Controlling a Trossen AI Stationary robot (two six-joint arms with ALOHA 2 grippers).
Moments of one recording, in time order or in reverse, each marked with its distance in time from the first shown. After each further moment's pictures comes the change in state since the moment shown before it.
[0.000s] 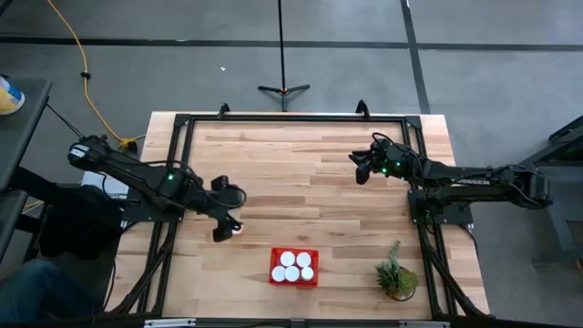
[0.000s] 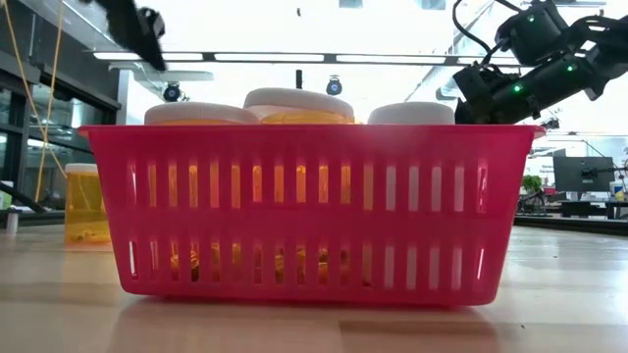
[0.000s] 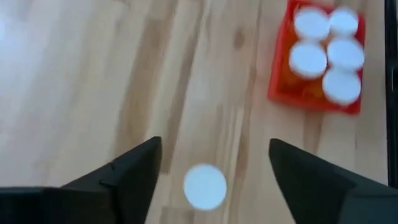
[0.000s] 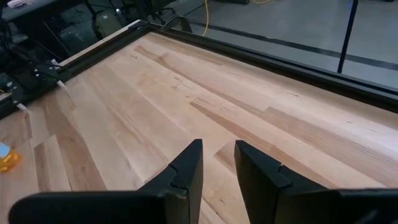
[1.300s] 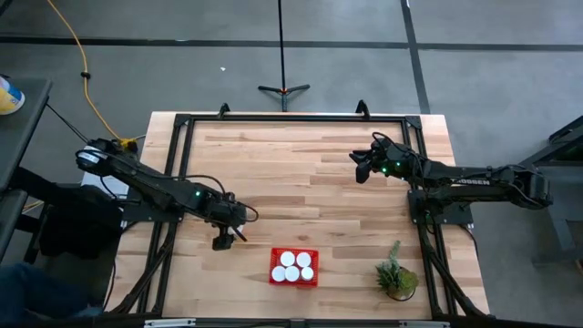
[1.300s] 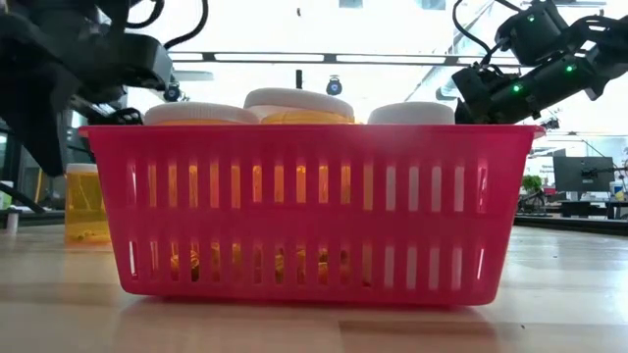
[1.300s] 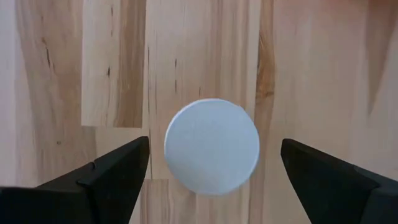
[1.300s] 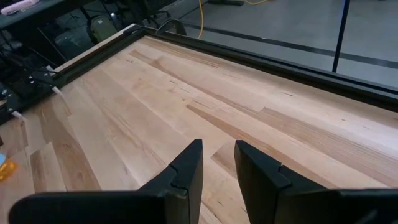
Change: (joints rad) left arm 0.036 0.140 -0.314 0.238 0.236 0.131; right arm 0.000 0.000 0.000 0.000 0.023 0.024
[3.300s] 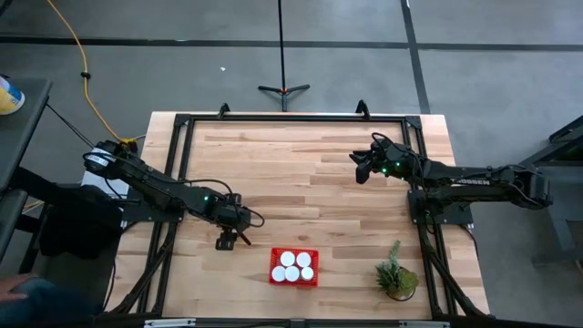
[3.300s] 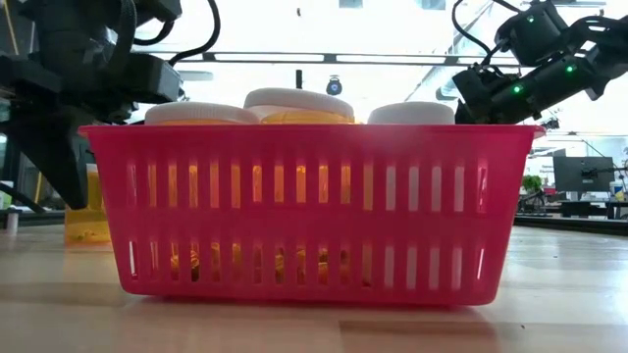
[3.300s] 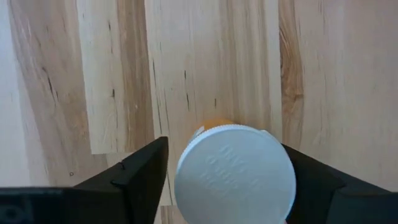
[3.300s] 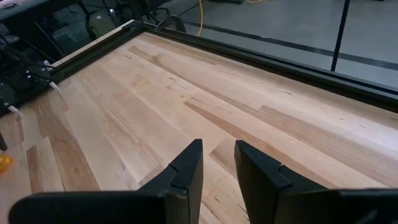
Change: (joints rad) left arm 0.000 0.104 0.001 0.061 -0.057 0.128; right arm 0.000 0.000 0.000 -0.011 0.000 -0.016
